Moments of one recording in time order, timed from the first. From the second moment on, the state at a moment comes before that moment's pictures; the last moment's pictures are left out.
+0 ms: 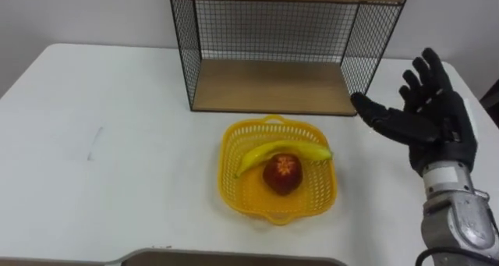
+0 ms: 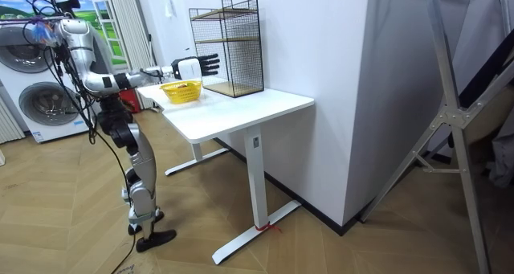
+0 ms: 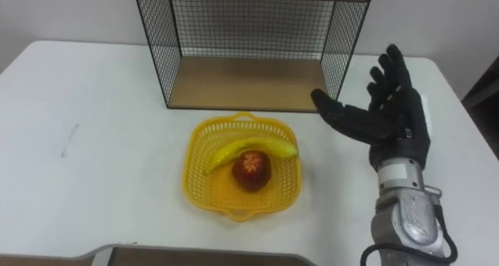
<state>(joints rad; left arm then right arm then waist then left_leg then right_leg) 0.32 0.20 0.43 0.57 -0.34 -0.10 0.81 0.21 -0.31 -0.10 -0.16 0.51 -0.04 -0.20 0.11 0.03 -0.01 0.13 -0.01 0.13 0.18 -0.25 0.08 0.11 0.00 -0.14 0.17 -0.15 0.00</state>
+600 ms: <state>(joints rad) 0.33 0.21 0.51 0.02 -0.27 -0.18 1.00 0.30 -0.29 -0.16 -0.16 0.39 -0.04 -0.20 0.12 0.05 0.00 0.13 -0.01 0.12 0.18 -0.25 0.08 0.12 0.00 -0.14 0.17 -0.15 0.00</state>
